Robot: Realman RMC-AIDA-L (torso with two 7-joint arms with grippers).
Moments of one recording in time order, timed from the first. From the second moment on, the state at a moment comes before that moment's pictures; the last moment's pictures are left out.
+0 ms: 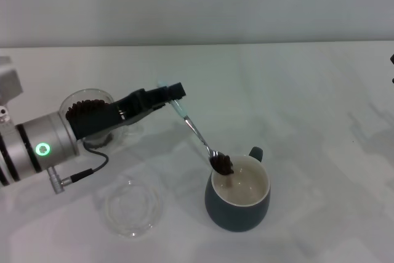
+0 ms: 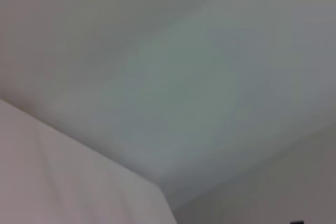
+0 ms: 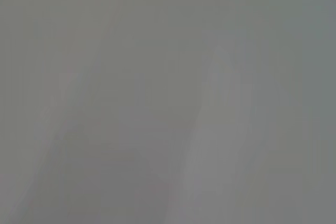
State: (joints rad) left arm -0.61 -2.07 1.19 0.34 1.26 1.32 -1.91; right arm 0.28 2.01 -0.76 -0.06 -0.92 -1.67 0.15
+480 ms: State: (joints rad) left arm -0.67 -2.07 1.20 0.35 1.33 1.28 -1.82; right arm 0.28 2.01 -0.75 -0.06 -0.92 -1.67 0.15
